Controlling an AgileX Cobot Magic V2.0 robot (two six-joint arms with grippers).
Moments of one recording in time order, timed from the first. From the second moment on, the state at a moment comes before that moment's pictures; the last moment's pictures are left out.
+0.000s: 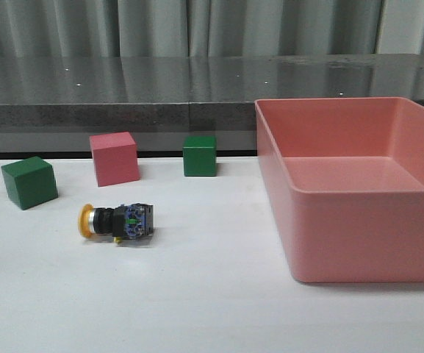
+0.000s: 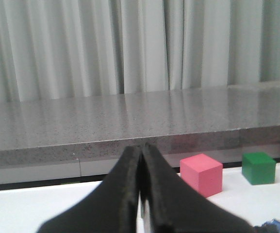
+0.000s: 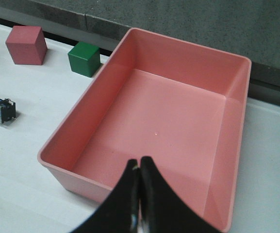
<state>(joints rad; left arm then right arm) -0.09 0.00 0.00 0.13 -0.08 -0.09 0.20 0.63 -0.66 0.16 0.57 -0.25</state>
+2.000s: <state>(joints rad) -0.09 1.88 -1.05 -1.10 0.83 2.17 0.19 0.51 -0.49 0.15 0.46 -0.24</state>
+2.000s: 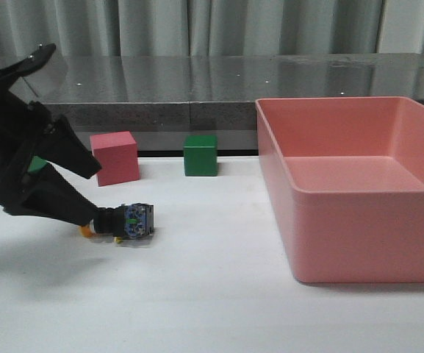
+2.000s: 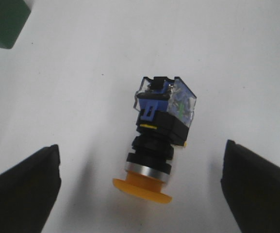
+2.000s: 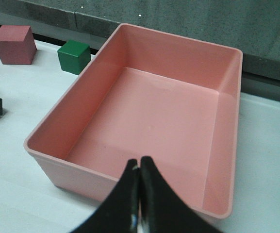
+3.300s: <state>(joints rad) -0.22 1.63 -1.28 -0.19 0.94 1.33 0.19 0.51 -0.49 0.15 0.46 -0.24</state>
